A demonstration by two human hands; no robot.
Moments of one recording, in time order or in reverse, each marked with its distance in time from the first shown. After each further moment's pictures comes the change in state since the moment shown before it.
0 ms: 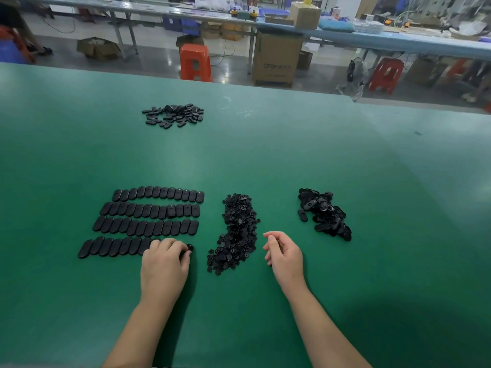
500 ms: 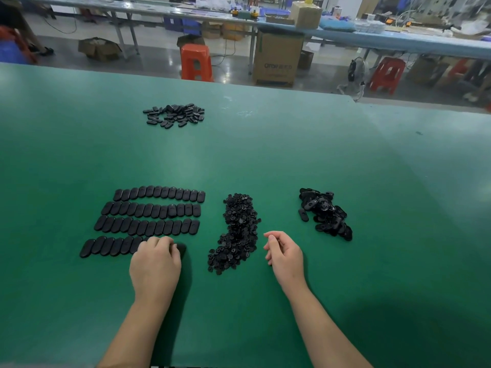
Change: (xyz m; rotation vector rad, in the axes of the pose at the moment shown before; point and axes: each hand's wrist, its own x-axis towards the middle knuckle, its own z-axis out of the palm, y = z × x) left_hand 0.005 -0.008 -0.006 0.024 0.075 -0.141; right_hand 0.000 0.000 0.001 -0.009 0.000 0.000
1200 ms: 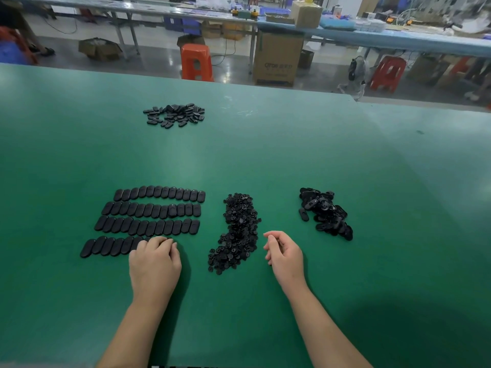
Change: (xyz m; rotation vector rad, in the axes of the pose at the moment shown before) left_hand -0.003 -0.010 0.010 0.047 0.100 0.095; right_hand 0.000 0.001 0.000 -0.033 -0.009 -0.017
